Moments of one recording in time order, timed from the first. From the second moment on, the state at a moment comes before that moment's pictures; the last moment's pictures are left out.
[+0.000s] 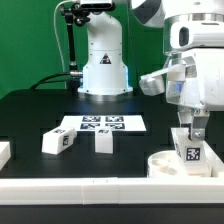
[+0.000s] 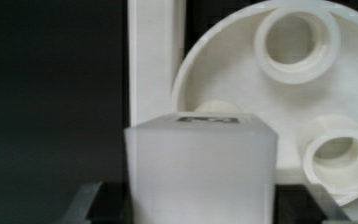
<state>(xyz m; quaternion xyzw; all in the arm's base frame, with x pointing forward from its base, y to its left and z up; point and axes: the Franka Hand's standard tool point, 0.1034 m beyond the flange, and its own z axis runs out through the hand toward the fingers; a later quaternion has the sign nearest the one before) 0.649 0.091 0.083 0.72 0.69 0.07 0.09</state>
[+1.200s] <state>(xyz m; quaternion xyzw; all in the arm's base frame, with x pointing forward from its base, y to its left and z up) 0.647 0.097 0.081 0.96 0.26 0.10 0.01</state>
